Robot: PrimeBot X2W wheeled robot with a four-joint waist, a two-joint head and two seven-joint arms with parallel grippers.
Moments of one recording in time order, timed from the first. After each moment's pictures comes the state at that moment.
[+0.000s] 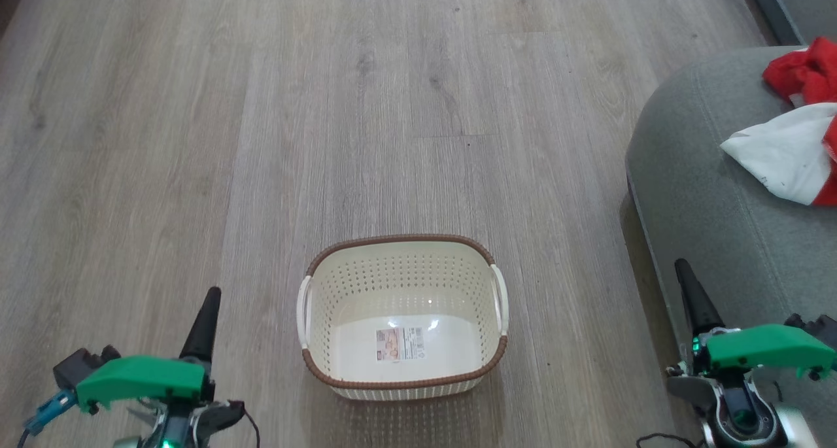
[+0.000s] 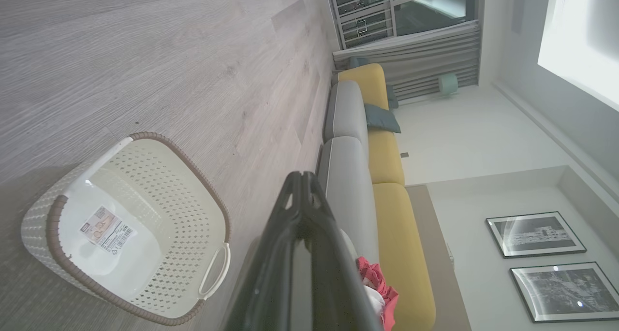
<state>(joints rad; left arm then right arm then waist) -0.07 0.05 0.04 0.33 -1.34 -0.10 0.04 -0.08 -0.05 -0.09 0.32 1.31 0.13 0.04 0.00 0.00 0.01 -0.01</state>
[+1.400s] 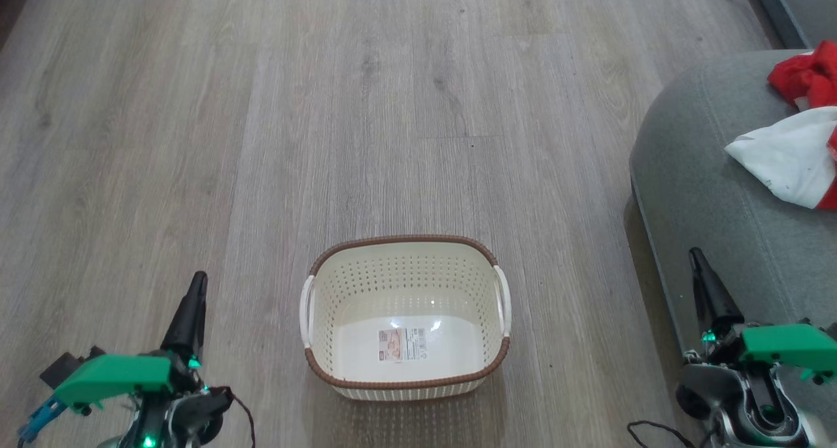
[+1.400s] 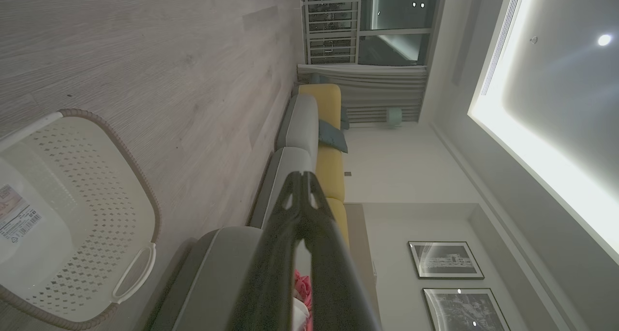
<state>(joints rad) -0.07 0.04 0.08 0.28 -1.60 -0.12 0.11 -0.08 -0.05 -0.13 0.28 1.60 0.13 0.11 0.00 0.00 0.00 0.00</state>
